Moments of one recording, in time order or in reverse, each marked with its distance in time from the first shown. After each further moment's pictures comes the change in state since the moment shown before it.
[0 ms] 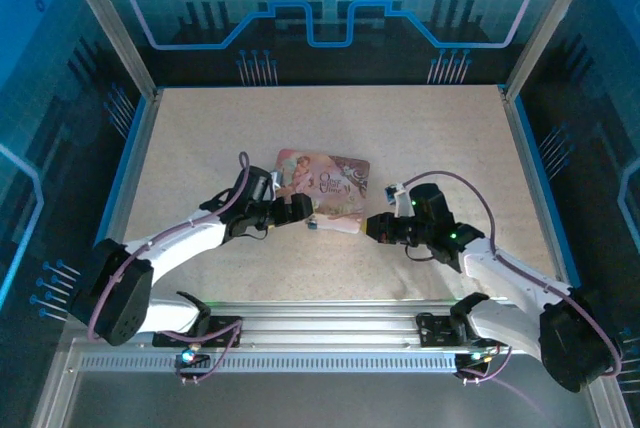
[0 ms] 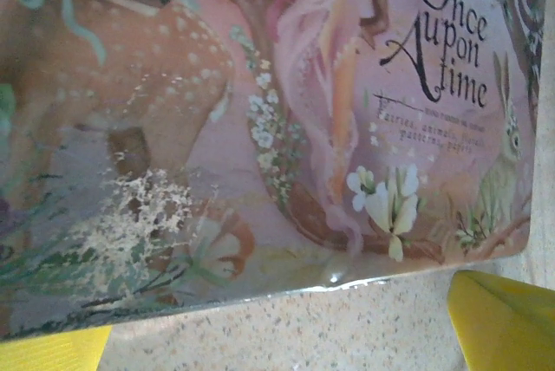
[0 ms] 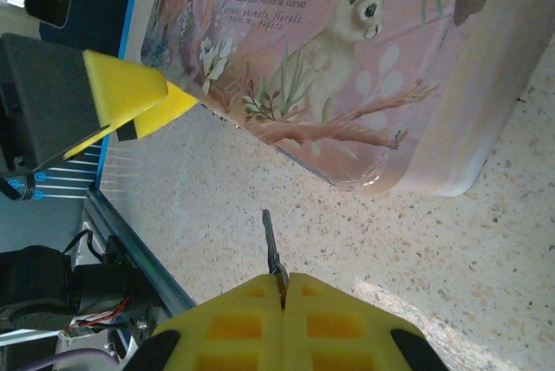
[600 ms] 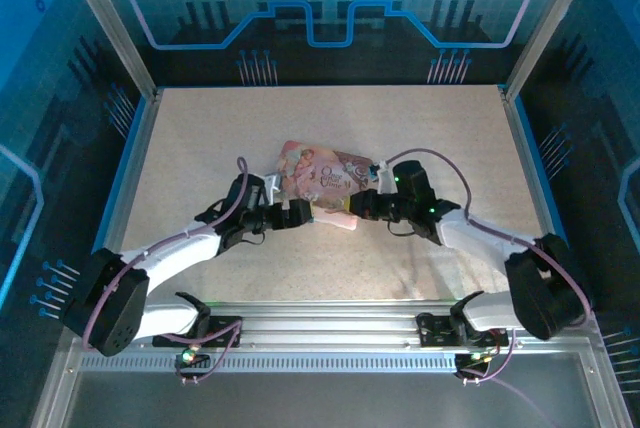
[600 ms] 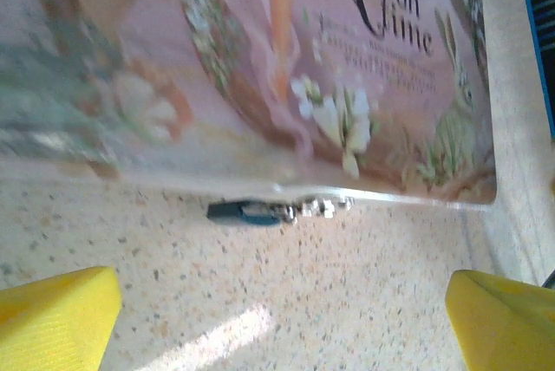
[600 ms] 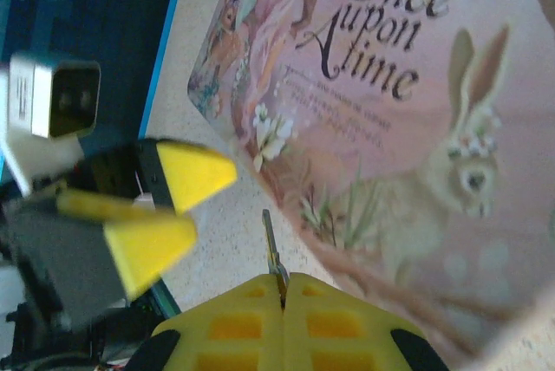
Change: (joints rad) left arm -0.024 -0.080 -0.132 0.171 0.026 0.080; right arm -0.001 0.323 0.188 0.201 -0.048 0.016
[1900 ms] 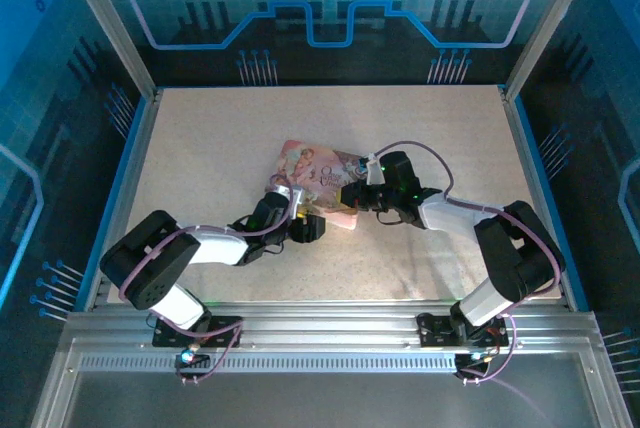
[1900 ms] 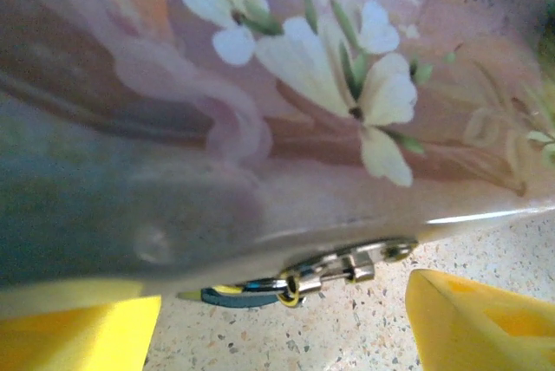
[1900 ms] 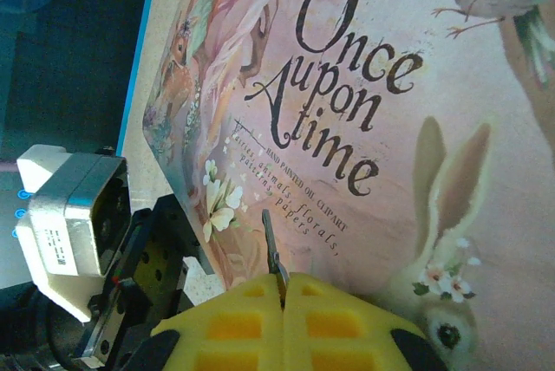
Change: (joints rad) left arm -0.145 0.317 -0.077 0.478 -0.191 0.150; right arm -0.005 0.196 0.091 0.061 0.010 -0.012
